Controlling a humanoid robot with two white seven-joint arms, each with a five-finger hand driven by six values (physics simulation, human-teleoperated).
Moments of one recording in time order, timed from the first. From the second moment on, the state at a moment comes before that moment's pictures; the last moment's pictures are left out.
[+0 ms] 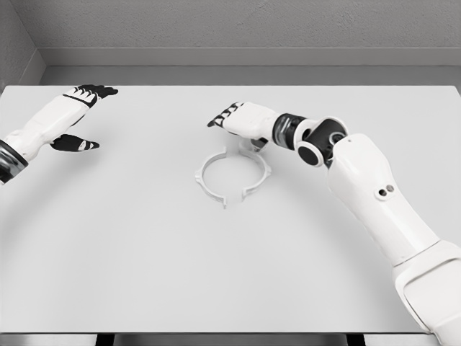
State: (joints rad) left arm -0.50 0.67 -0.42 -1.10 -0.49 -0.61 -0.01; right arm -0.78 -0.17 0.65 -1.12 0.98 -0.32 0.53
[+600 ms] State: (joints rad) left arm -0.53 0.64 -0.43 -1.10 -0.49 -0.61 -0.01; right arm -0.63 -0.28 0.55 -1.38 0.95 -0.33 0.54
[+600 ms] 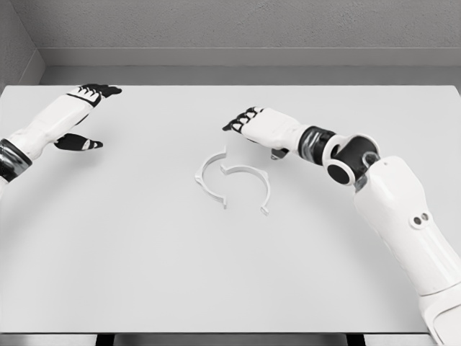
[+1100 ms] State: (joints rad) left arm -0.63 0.56 -0.52 -1.06 -0.50 -0.61 -0.01; right arm -0.60 -0.23 0.64 -1.40 0.95 -0.33 0.55
